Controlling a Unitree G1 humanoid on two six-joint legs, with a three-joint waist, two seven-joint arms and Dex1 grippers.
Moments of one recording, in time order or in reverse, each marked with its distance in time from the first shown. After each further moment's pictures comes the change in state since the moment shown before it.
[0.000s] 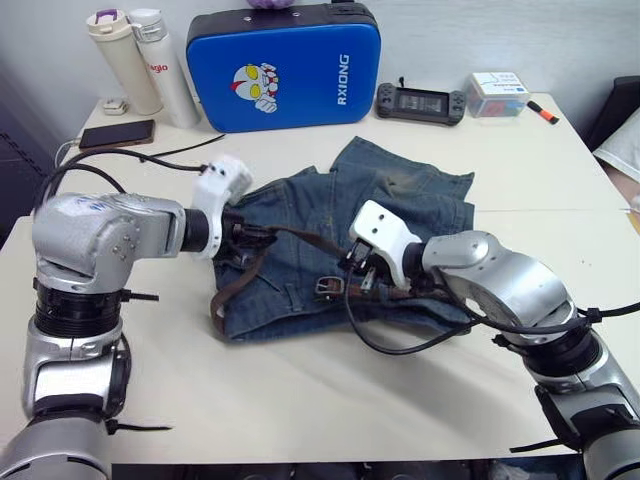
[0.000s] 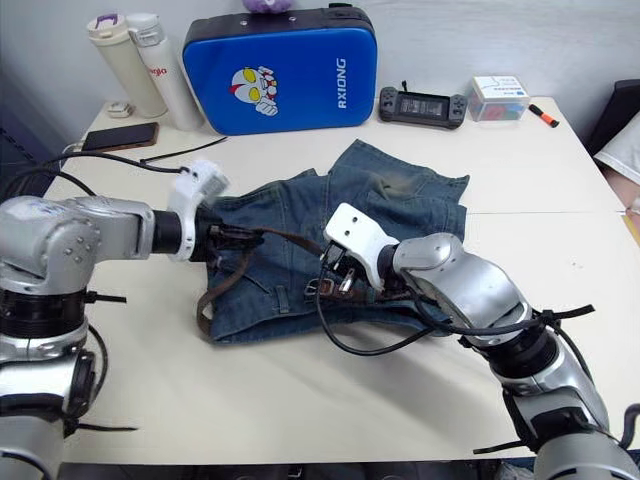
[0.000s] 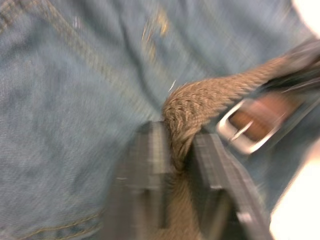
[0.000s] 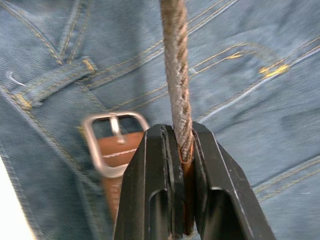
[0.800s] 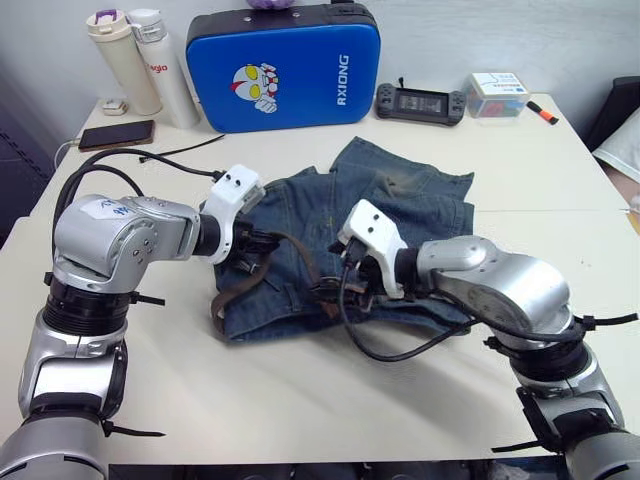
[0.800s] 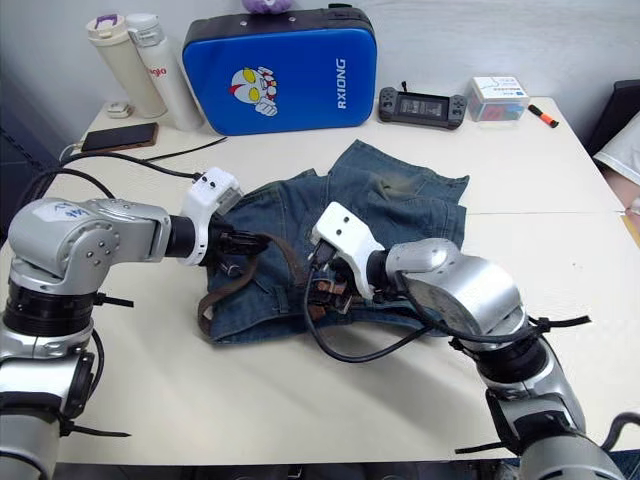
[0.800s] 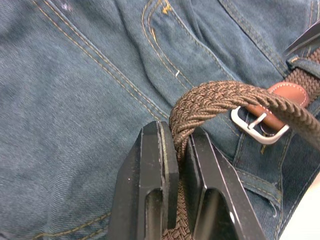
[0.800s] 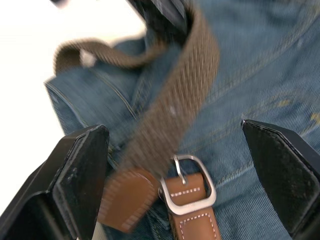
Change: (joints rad) left arm 0.014 0.045 -0.244 -0.020 0.039 -0.113 0.035; right arm 0.031 0.116 -0.082 -0.087 0.181 0.142 -0.022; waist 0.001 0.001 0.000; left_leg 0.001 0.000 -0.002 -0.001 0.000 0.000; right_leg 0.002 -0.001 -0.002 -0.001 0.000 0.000
